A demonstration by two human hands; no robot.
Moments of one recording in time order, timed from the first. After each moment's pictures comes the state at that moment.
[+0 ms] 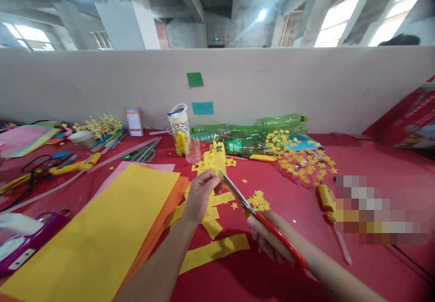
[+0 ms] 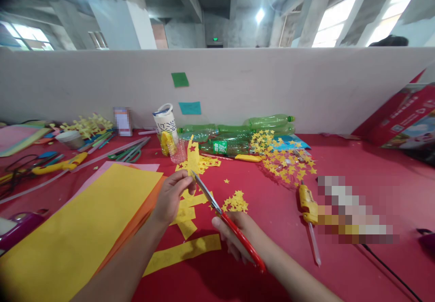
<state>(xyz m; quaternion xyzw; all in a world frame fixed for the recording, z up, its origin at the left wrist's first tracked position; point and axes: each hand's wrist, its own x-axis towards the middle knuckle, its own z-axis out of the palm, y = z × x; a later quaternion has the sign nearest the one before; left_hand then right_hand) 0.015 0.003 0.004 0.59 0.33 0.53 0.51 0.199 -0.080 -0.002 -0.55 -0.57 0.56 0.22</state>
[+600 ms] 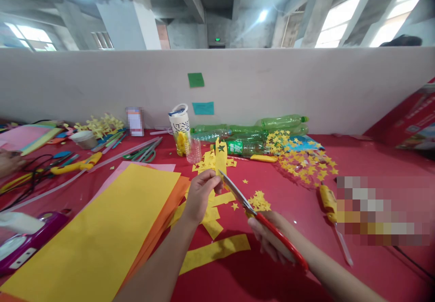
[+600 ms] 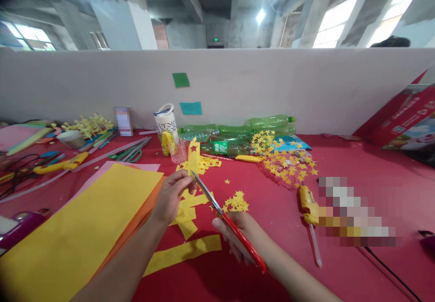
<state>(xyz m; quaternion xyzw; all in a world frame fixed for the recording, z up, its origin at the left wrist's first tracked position) 0.014 0.003 0.003 0.56 0.32 0.54 0.53 0.198 -0.080 -0.001 -0.59 -0.57 0.54 0.20</state>
